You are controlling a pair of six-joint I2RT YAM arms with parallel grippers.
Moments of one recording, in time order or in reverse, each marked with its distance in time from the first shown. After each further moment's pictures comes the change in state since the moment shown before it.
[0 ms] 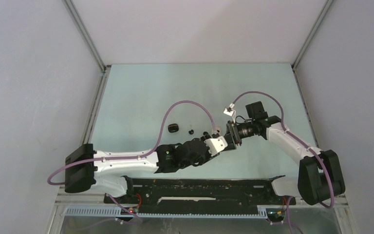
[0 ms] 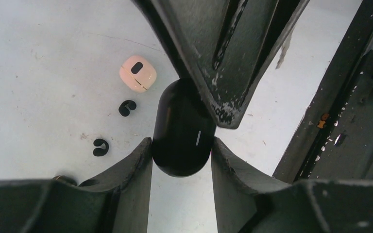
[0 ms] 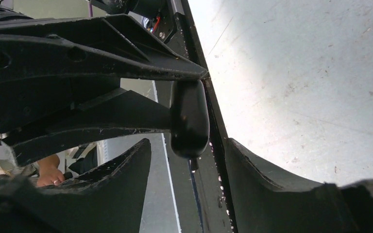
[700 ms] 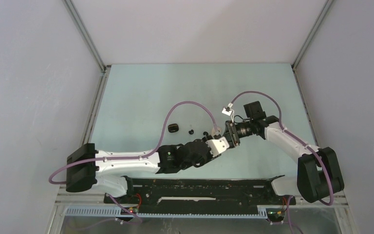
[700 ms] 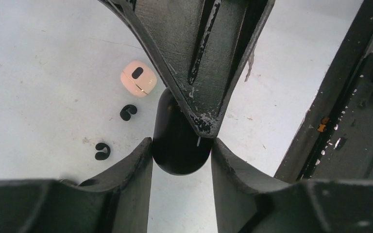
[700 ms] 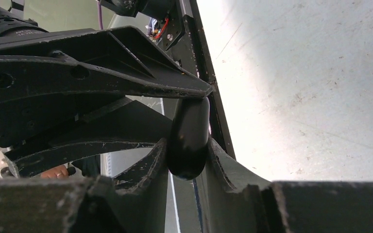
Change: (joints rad) left arm -0.014 0.020 0.019 0.006 -0.011 0.010; right arm 0.029 0.030 0.000 0.058 -0.030 0.026
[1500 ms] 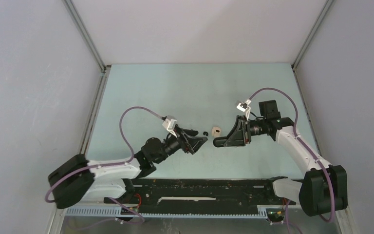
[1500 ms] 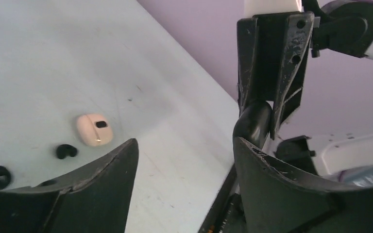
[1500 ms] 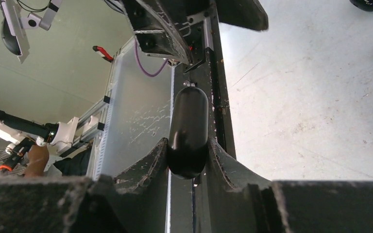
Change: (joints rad) left arm 0.296 -0.262 -0.551 0.900 0.210 -0.645; right arm -0.154 -0.139 0.002 -0.086 -0.206 -0.167
